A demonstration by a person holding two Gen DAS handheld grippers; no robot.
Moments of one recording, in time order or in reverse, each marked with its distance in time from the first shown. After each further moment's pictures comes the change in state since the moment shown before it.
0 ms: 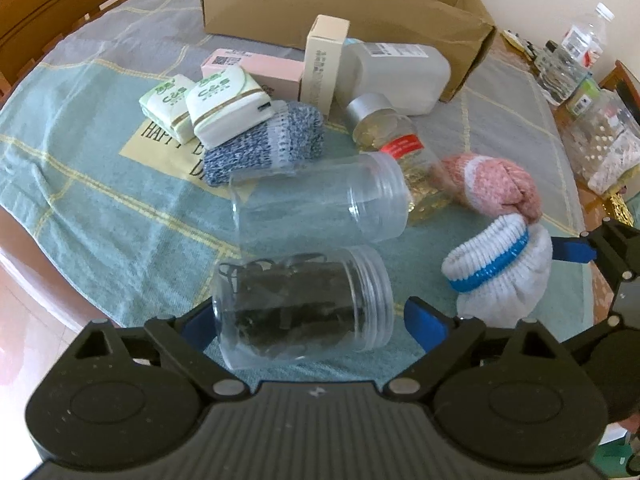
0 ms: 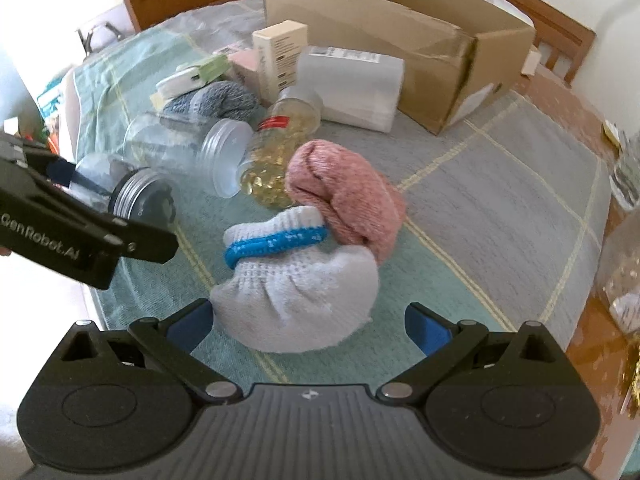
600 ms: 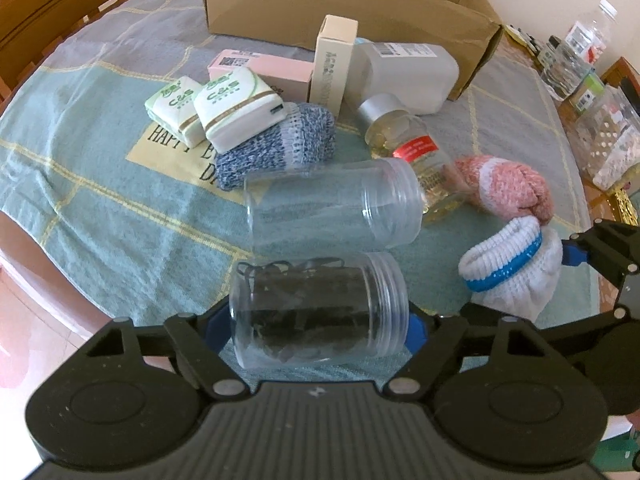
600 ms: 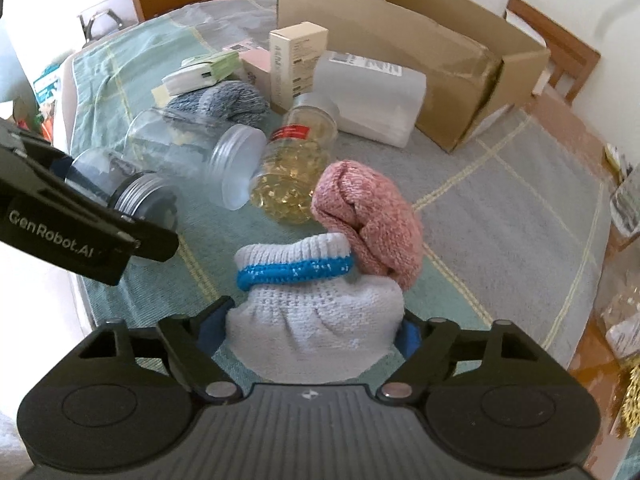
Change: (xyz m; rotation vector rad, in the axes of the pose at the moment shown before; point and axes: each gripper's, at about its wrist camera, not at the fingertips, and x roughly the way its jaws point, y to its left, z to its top) left arm -0.001 0.008 0.007 0.024 0.020 0.006; right arm 0.004 0.004 0.009 -0.006 0.002 -0.011
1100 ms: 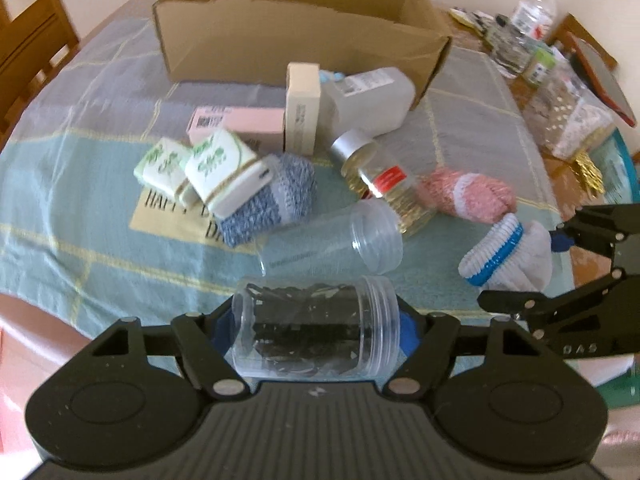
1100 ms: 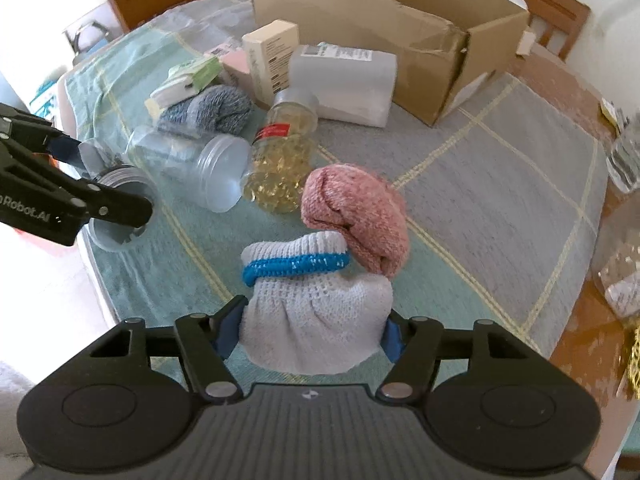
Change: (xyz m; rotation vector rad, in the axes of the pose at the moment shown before) left arm -0.036 0.010 0.035 0.205 0.022 -0.075; right arm -0.023 -0.017 0.007 0.117 0.074 0.051
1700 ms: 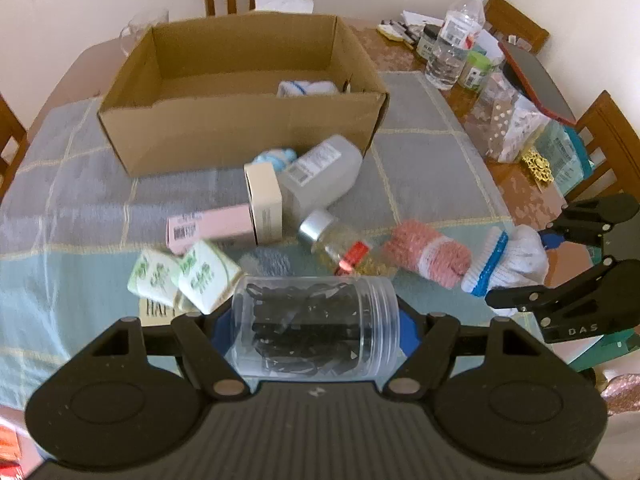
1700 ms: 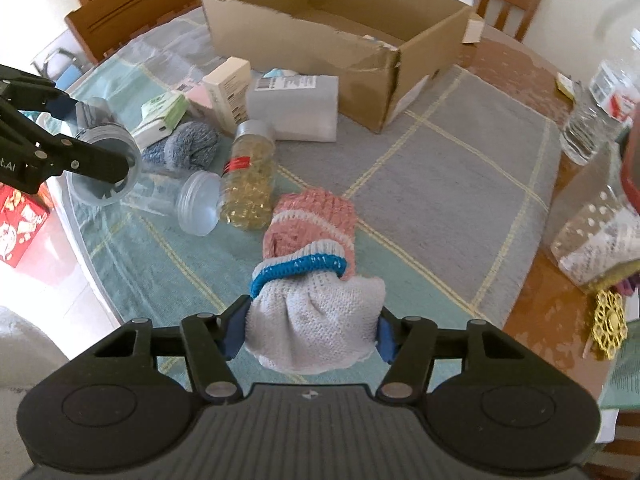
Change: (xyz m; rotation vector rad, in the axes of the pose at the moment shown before) left arm -0.033 0.001 0.055 0.214 -0.050 -0.100; right arm -0.044 -0.015 0.012 0.110 0.005 -0.046
